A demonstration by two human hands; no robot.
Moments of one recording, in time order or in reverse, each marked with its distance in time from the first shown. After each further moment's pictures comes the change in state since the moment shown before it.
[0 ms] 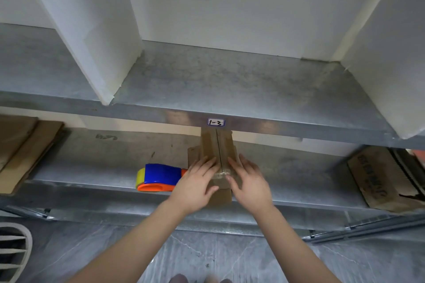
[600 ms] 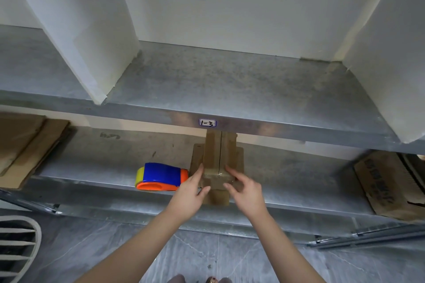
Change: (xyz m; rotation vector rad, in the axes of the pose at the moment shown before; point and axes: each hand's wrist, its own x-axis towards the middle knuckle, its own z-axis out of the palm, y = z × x) left_hand -0.014 0.014 0.013 -0.502 0.009 -0.410; right_hand -0.006 0.006 0.015 0.576 -0.023 0.122
